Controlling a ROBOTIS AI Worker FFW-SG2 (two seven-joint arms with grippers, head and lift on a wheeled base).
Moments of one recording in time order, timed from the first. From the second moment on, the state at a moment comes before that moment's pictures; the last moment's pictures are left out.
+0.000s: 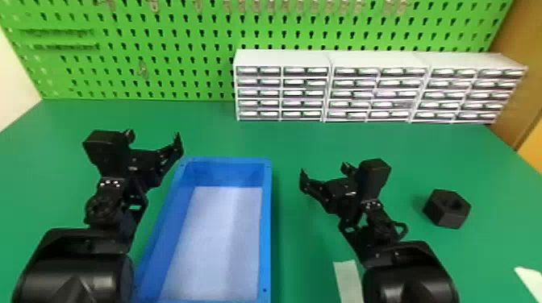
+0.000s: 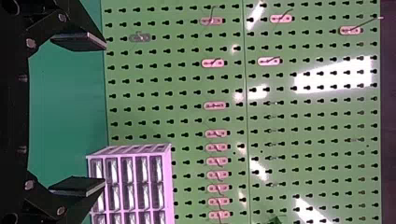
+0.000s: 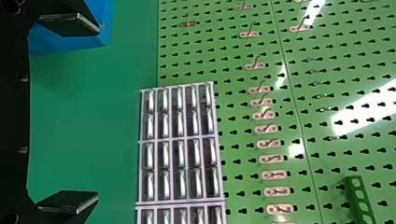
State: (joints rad) left arm -0.06 0.10 0.04 -1.63 0.05 0.01 -0.07; right arm -0.21 -0.01 0.19 -1.23 -0.17 -0.13 0.17
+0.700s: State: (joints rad) left arm -0.06 0.10 0.04 -1.64 0.05 0.01 -0.07; right arm -0.21 -0.02 0.19 -1.25 -0.18 -0.13 0.17
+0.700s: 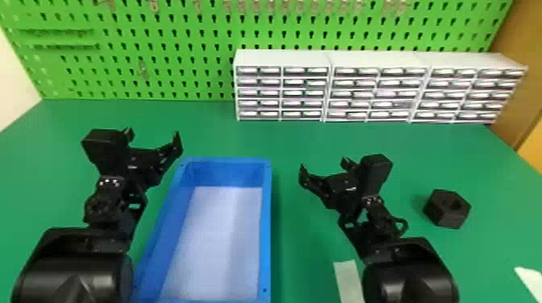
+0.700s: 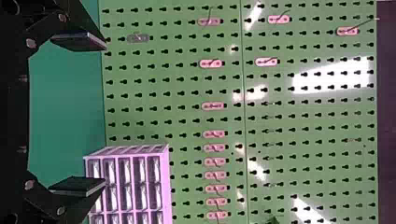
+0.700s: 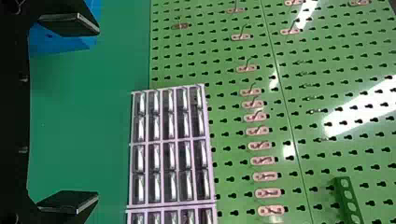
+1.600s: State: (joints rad) left arm -0.06 0.10 0.04 -1.64 0.05 0.01 -0.07; right arm -0.21 -0.01 0.14 -1.35 -0.14 0.01 0.17
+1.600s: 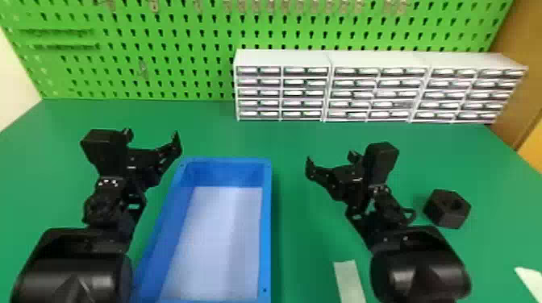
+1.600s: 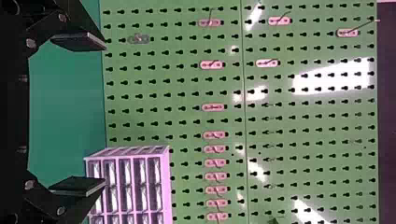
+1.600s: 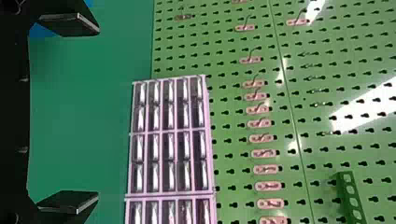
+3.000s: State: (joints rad) left arm -0.06 0.10 0.04 -1.64 0.05 0.01 -0.07; right arm -0.39 -0.20 -0.16 -1.59 0.12 0.81 0.29
